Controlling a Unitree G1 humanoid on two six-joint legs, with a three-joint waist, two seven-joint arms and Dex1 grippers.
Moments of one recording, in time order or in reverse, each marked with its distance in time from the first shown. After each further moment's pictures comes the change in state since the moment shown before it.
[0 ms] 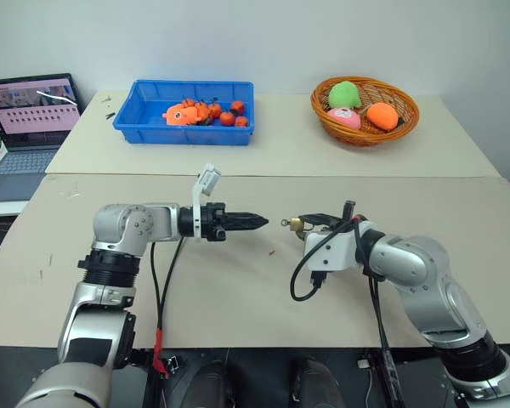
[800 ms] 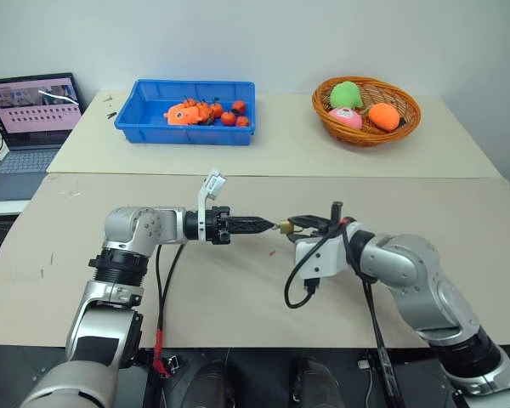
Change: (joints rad) left arm -0.011 -0.039 -0.013 0.069 0.021 -0.006 -0.082; right arm -0.032 -0.005 0.056 0.009 -0.023 -0.078 -0.004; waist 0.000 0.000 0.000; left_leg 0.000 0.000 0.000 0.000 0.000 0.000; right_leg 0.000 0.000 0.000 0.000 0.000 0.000
